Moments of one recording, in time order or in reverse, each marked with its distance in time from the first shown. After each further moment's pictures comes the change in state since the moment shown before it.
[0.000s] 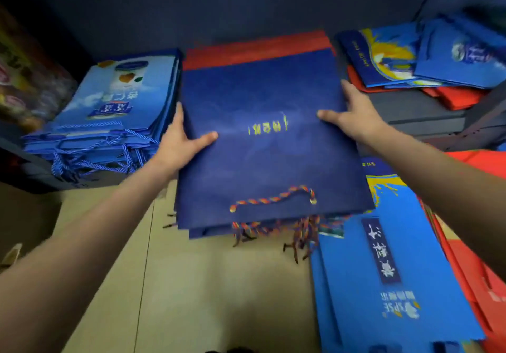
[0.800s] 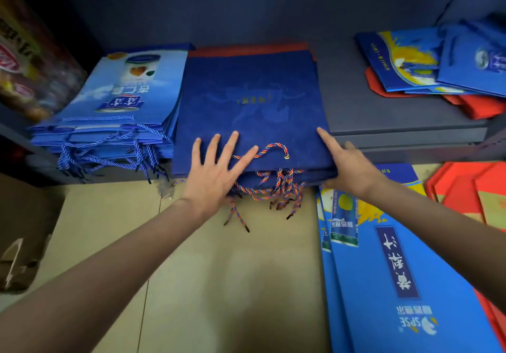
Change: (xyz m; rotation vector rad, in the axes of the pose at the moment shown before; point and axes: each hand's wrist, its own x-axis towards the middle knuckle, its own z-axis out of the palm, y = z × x) left_hand -0.045 -0.035 0.035 1.405 -0.031 0.558; right_hand -0.048 0.027 0.043 -0.741 -0.262 0.000
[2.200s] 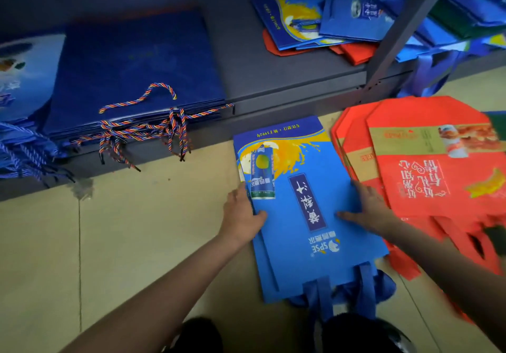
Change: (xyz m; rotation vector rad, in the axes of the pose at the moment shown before) left_hand -0.023 0.209 -0.044 -1.293 -0.475 -0.265; right_hand -0.174 0.181 0.046 0.337 -0.102 0.558
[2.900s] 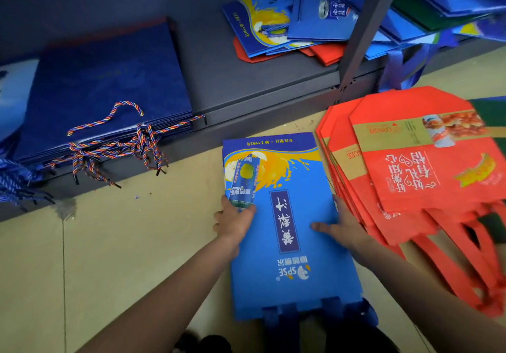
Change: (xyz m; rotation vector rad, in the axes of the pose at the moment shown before) left_hand 0.014 0.026 0.032 -0.401 0.057 -0.474; right_hand -0.016 0.010 0.026 0.824 -0.042 0.078
